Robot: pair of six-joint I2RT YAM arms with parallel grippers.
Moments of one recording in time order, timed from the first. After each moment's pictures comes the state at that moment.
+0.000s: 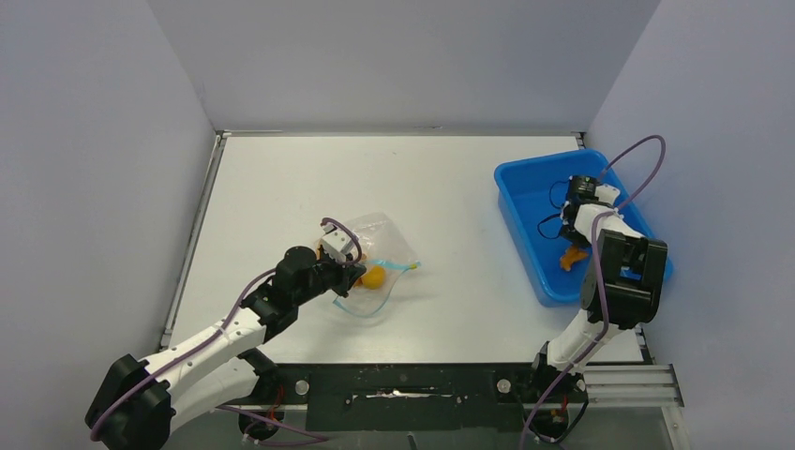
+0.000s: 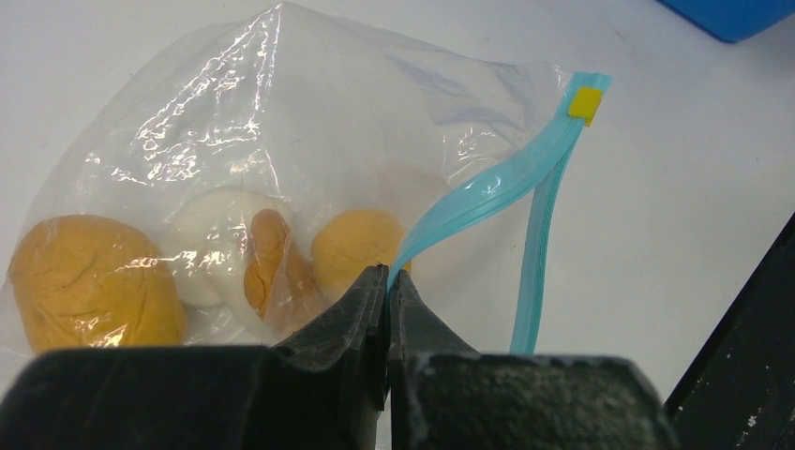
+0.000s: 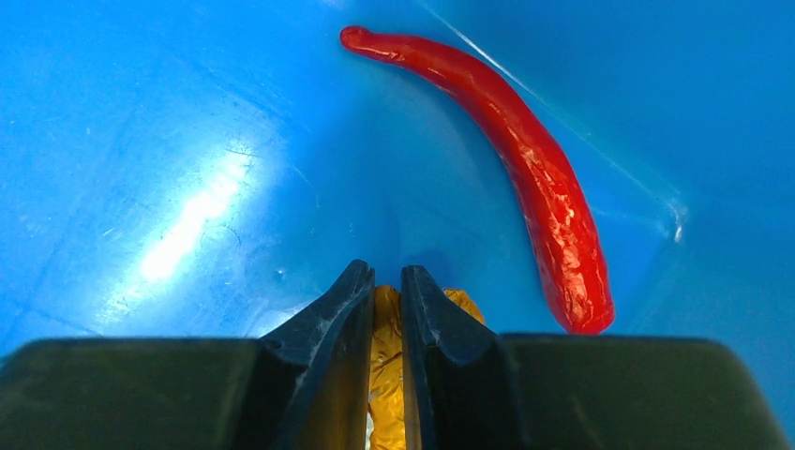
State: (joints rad) left arm -0.66 0.93 0.40 0.17 0.14 -0.15; right arm -0.24 1.73 1.05 -0.41 0.48 0.36
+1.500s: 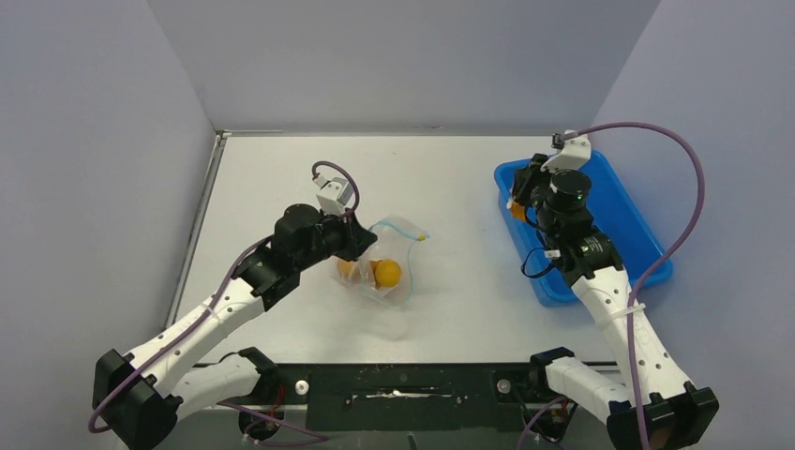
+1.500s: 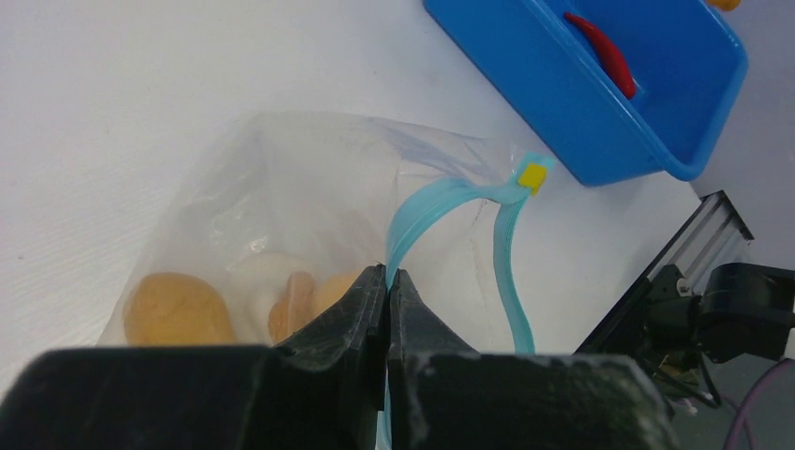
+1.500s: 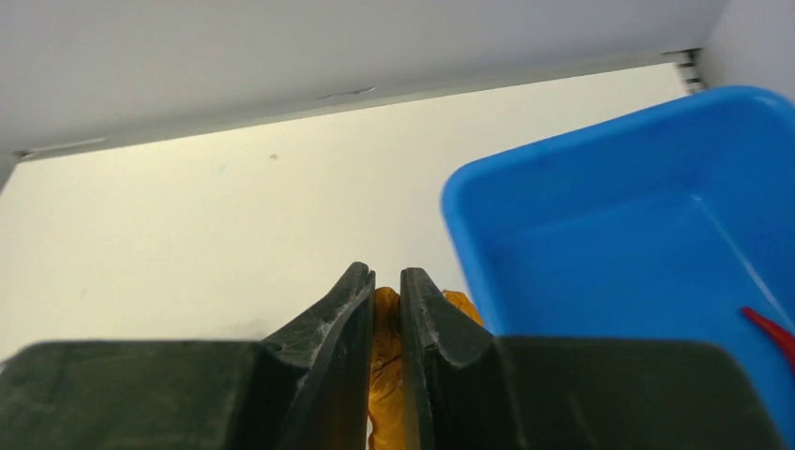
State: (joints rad) left arm -0.67 1.02 0.81 -0.12 0.13 -0.41; right arm 0.23 0.99 1.02 -0.23 0.25 0.25
